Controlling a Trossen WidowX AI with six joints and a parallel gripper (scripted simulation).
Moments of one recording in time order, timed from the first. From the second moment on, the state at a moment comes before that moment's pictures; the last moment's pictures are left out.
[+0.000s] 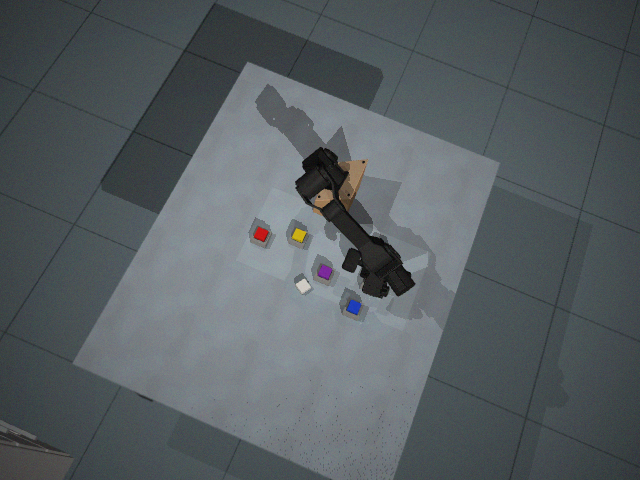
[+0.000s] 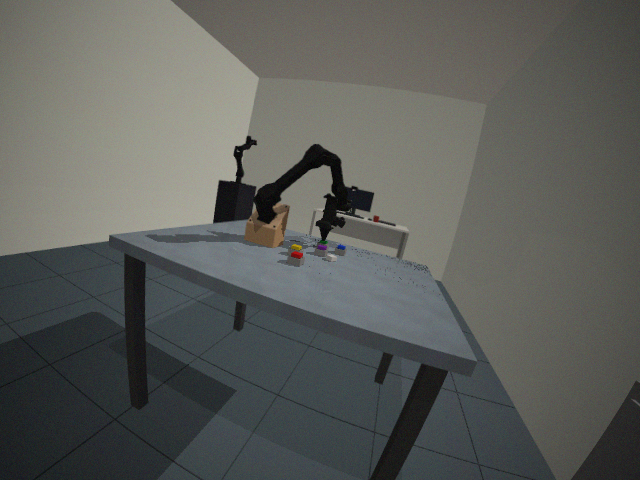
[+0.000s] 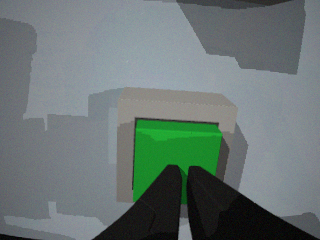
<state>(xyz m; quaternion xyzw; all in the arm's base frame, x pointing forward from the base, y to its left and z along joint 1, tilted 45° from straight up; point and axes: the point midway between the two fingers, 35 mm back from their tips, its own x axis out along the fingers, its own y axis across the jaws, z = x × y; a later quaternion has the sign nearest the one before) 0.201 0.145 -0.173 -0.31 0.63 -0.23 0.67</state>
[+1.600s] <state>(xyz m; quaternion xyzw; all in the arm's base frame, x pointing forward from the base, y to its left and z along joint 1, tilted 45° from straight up) 0.225 -0.039 0.132 -0.31 0.63 -0.23 0.67</state>
